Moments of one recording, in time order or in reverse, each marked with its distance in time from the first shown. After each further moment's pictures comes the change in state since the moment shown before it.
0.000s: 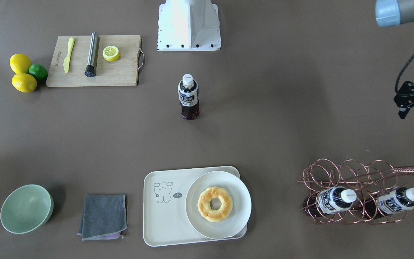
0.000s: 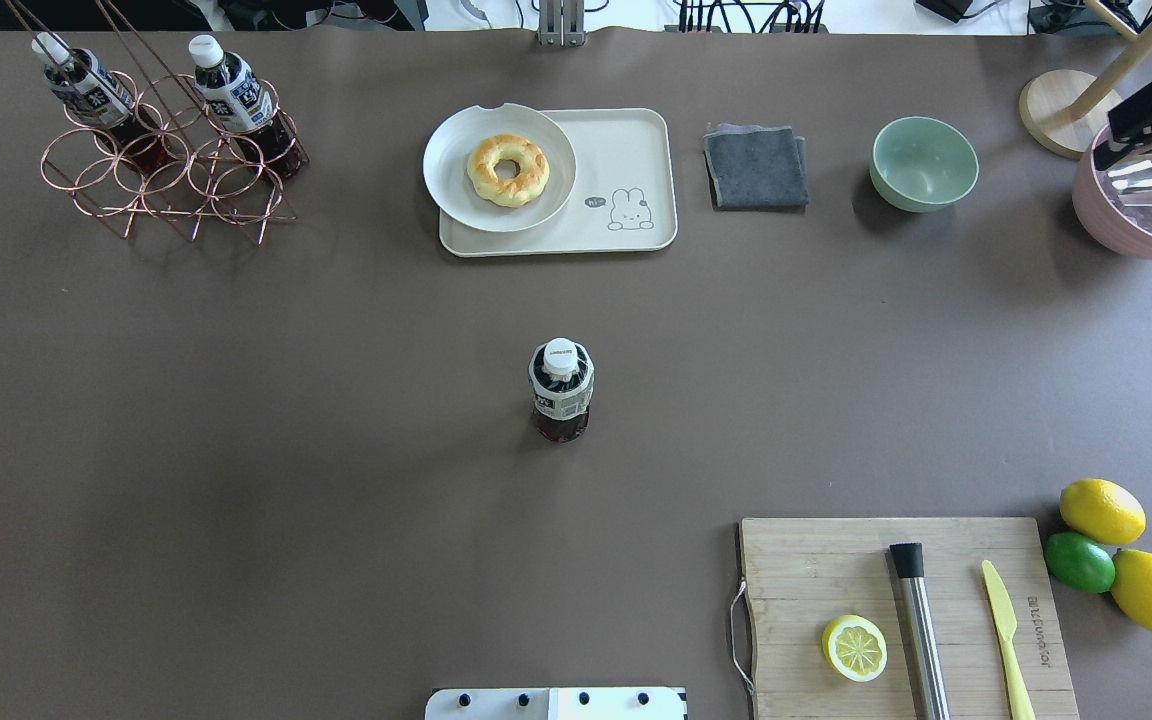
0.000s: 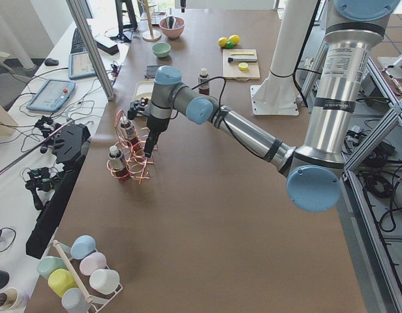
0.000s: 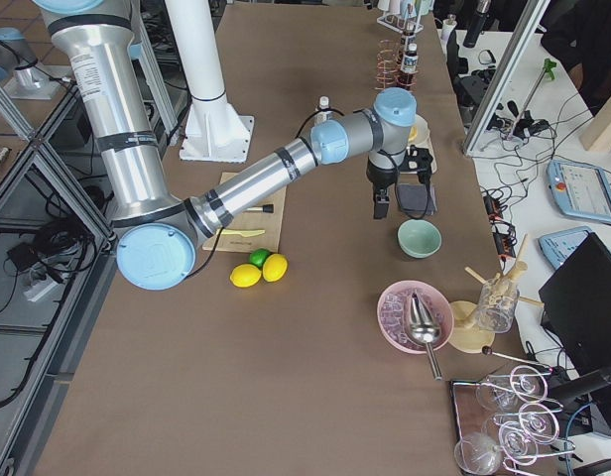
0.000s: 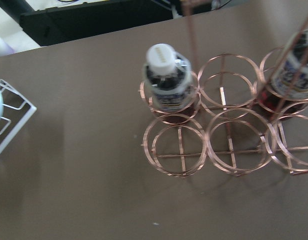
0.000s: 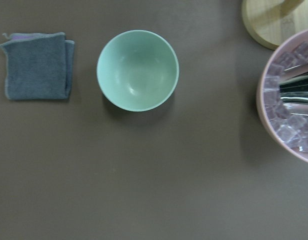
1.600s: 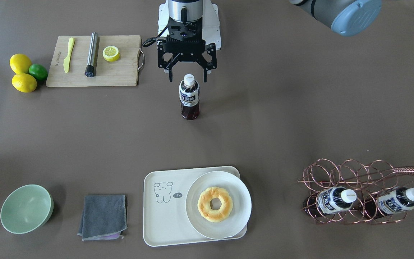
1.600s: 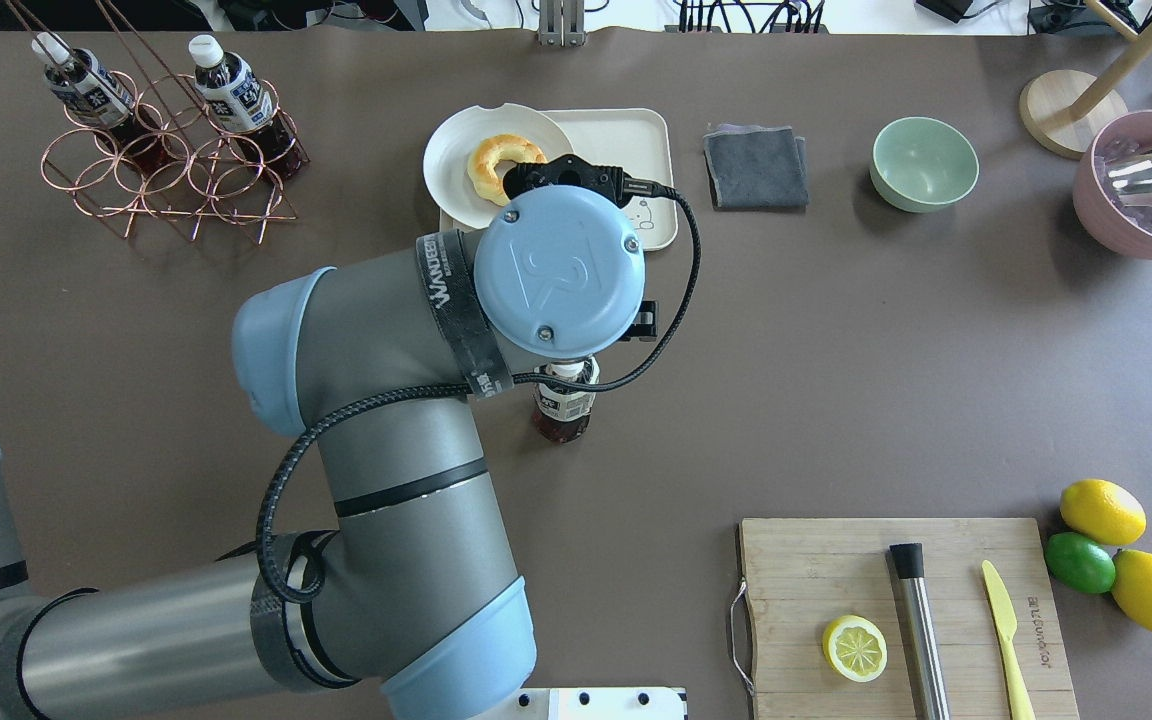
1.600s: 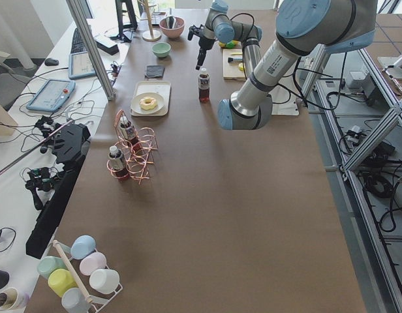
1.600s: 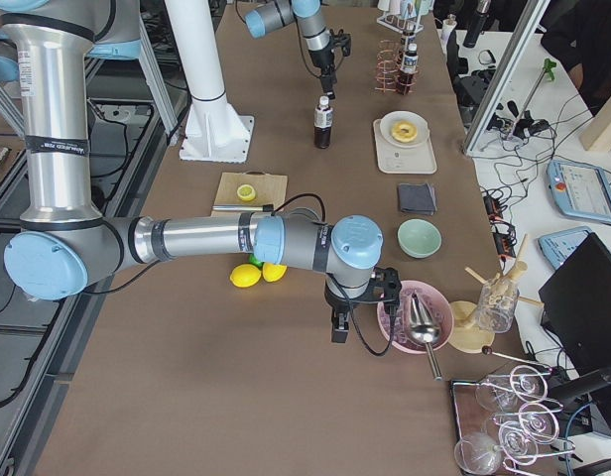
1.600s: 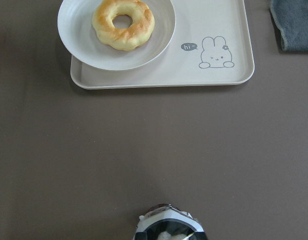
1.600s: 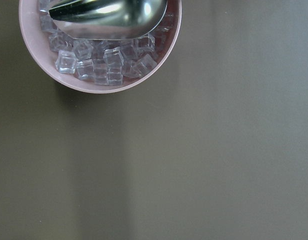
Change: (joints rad) left arm 0.788 -0.788 0.113 0.352 0.432 -0.763; right arm 0.319 -0.268 -0.173 0.002 -0.011 -0.510
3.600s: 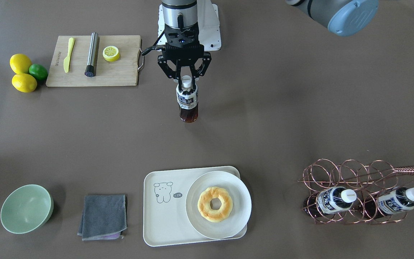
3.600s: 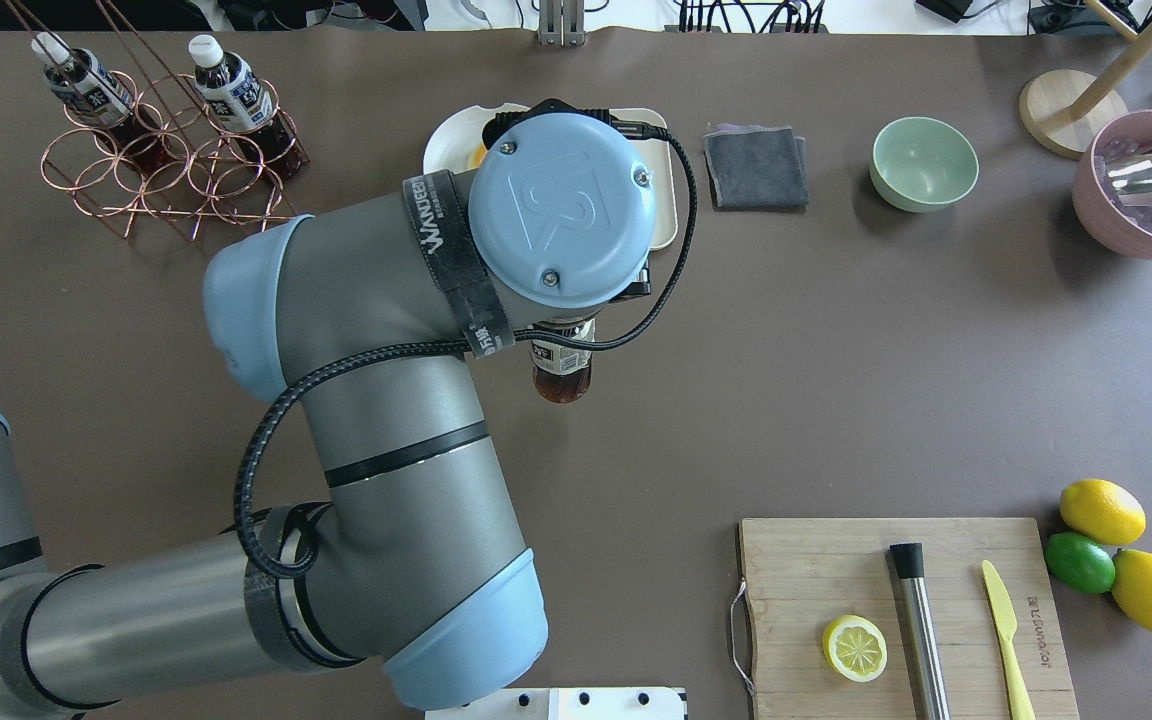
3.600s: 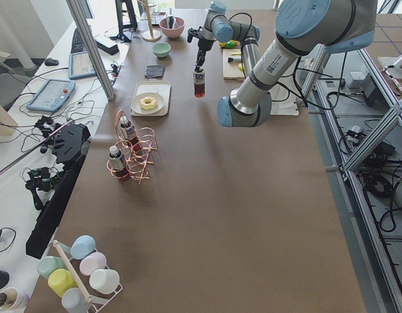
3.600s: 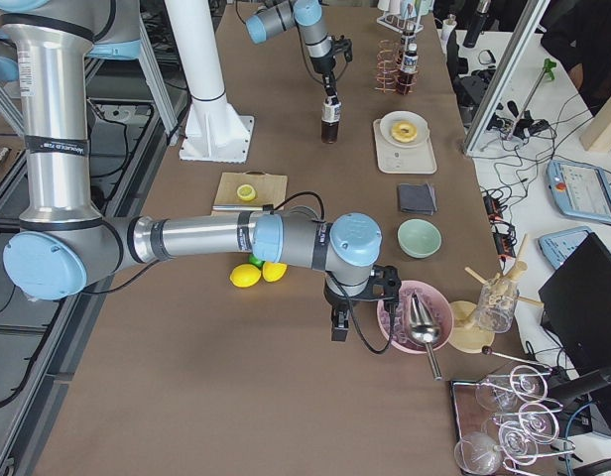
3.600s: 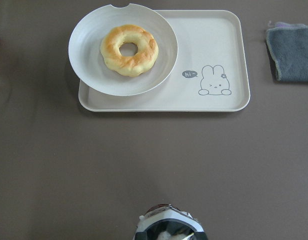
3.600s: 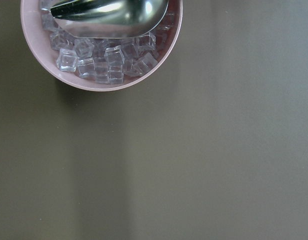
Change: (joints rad) left arm 0.012 -0.032 0.065 0.015 0.006 -0.104; right arm 0.000 -0.005 0.010 0.001 -0.001 0.000
